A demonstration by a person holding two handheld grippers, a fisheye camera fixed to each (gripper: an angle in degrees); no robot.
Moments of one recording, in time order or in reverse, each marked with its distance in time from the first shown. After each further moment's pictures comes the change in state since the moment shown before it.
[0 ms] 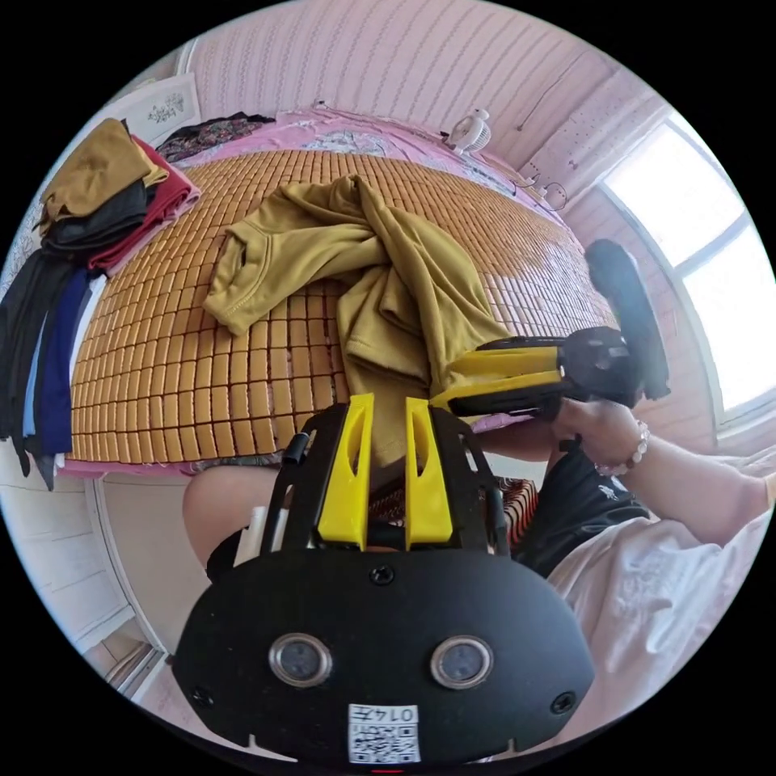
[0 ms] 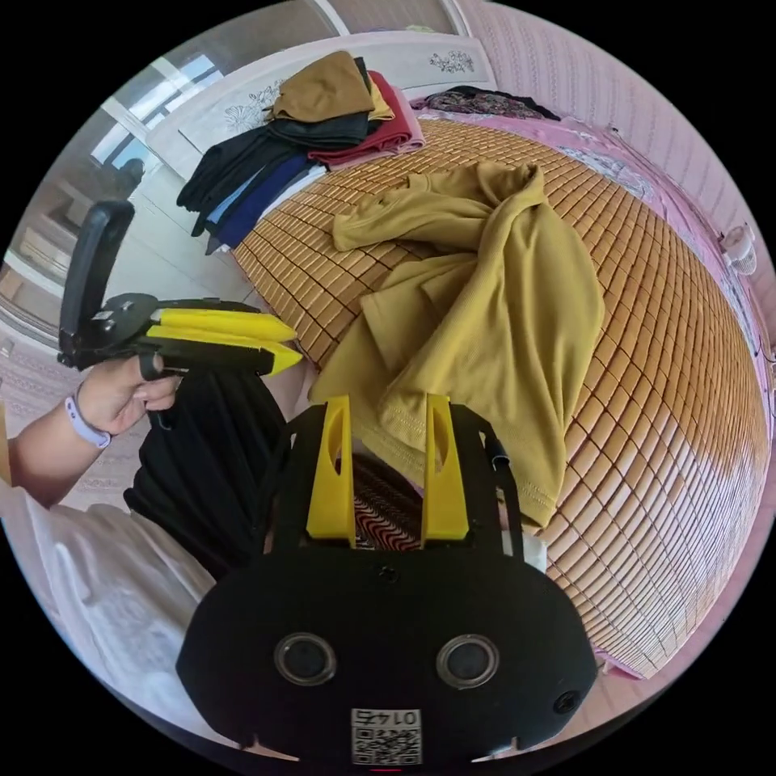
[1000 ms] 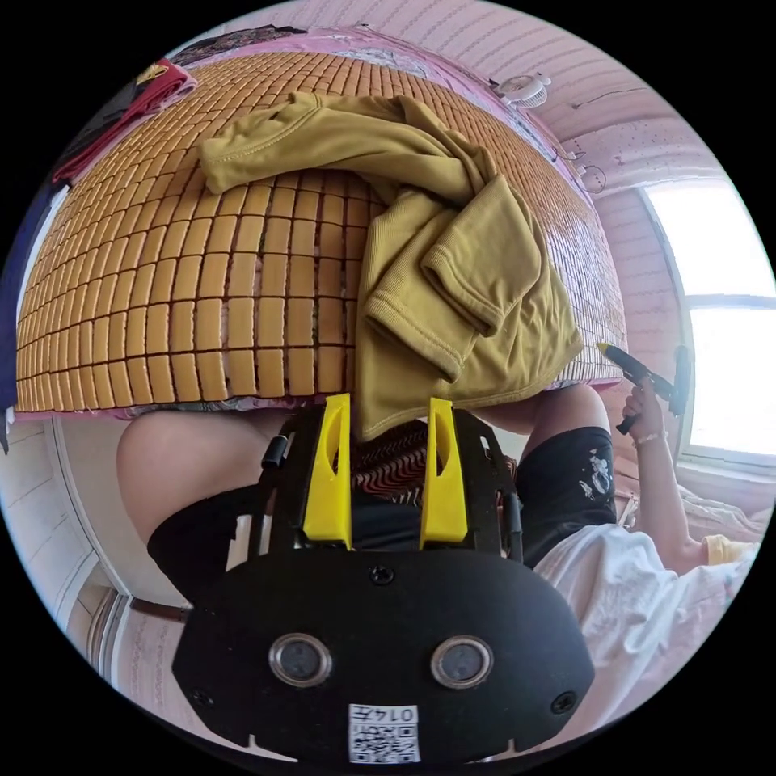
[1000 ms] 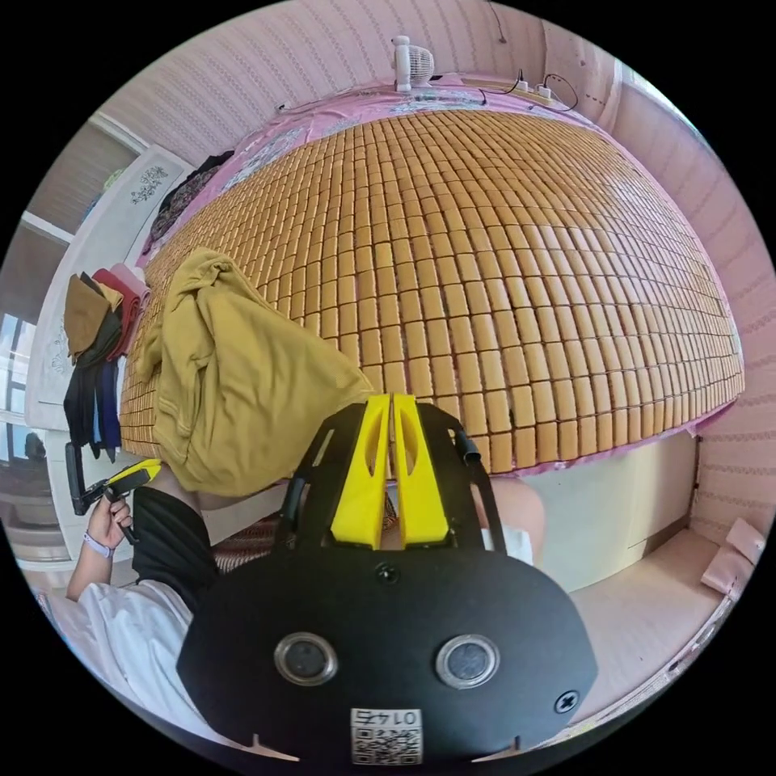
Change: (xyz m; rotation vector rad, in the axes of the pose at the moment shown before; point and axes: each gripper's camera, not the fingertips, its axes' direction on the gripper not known) left arm -0.070 -0.052 0.123 -0.298 0.141 -0.166; right arm 0.232 0.229 -0.203 0.154 0.155 0.804
